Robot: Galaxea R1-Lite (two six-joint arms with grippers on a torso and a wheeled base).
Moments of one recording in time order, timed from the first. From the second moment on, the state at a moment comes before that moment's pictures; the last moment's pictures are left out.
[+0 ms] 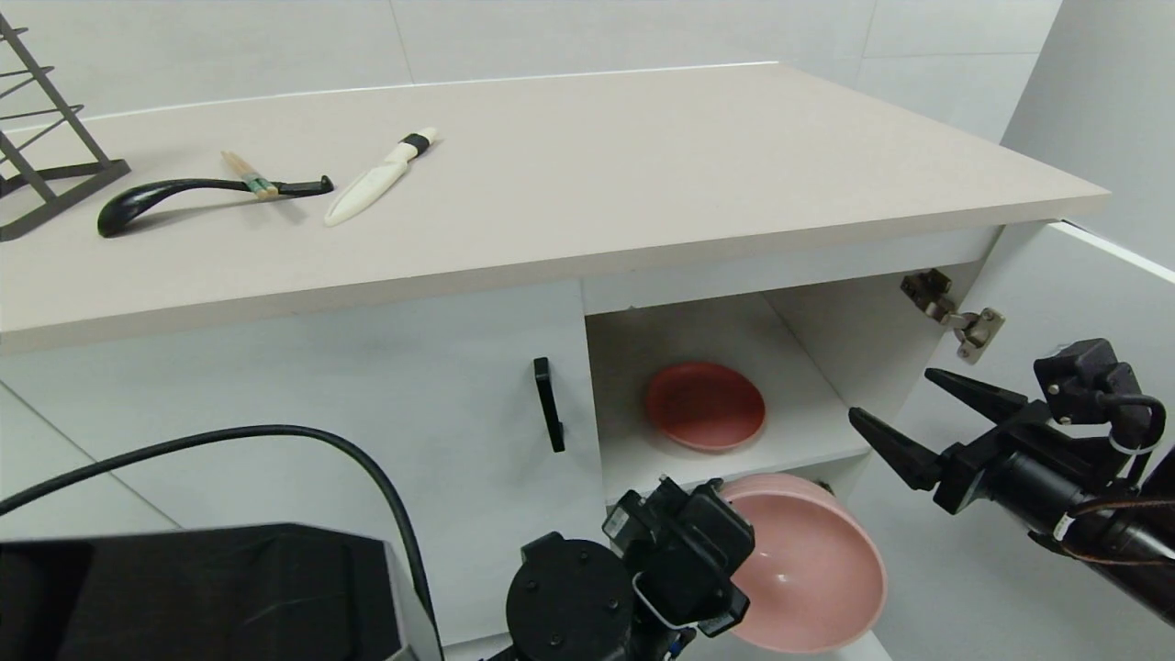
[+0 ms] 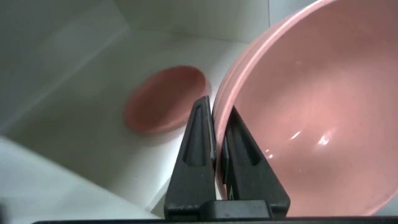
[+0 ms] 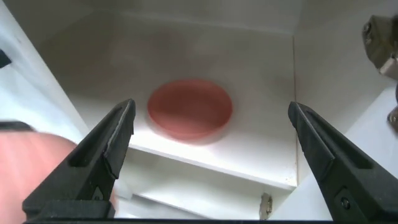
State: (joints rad) left arm -1.02 2.17 -0.59 -1.57 0.37 0.35; right arm 0.31 1.68 -0.19 -1.57 0.16 -0.09
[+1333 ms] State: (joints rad) left arm -1.01 2.40 -1.07 -1.57 0.71 0.23; right arm 0.30 1.71 -0.23 -1.57 0.16 -0.14
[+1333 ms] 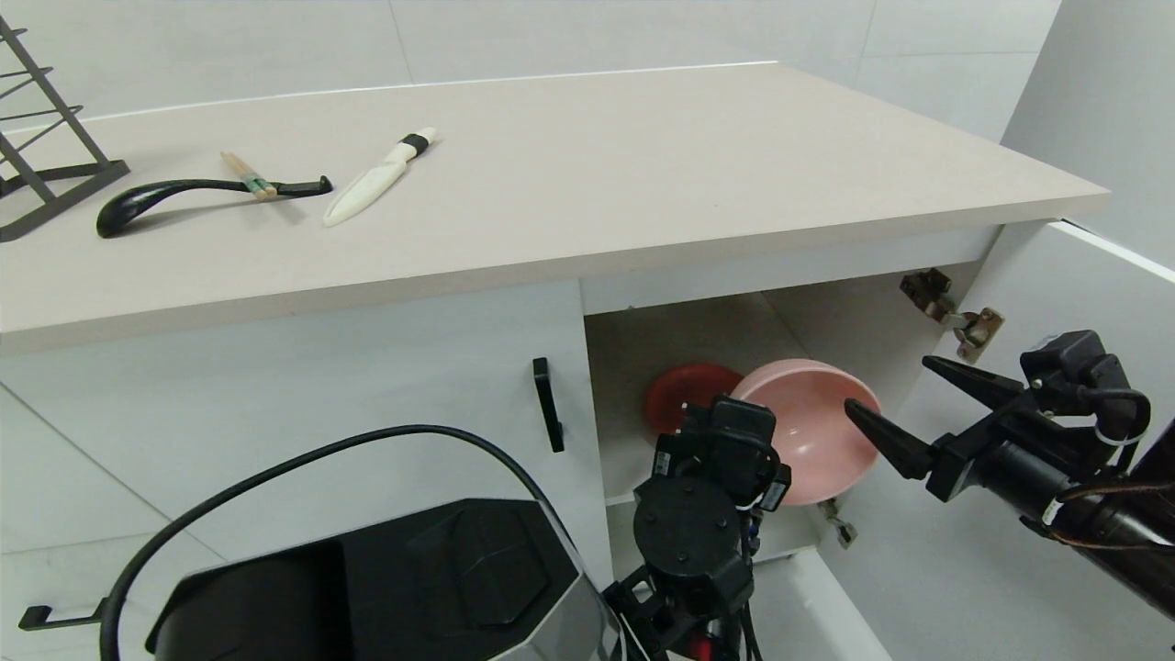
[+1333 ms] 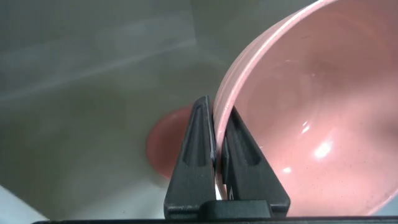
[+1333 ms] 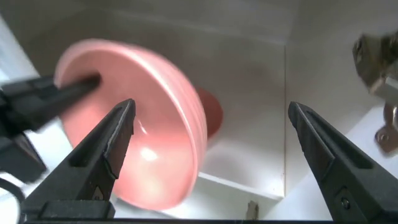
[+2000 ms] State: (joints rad) left arm -1.02 2.40 -1.14 -1.57 0.71 0.23; right arm 0.26 1.77 -0.25 -1.57 0.16 -0.13
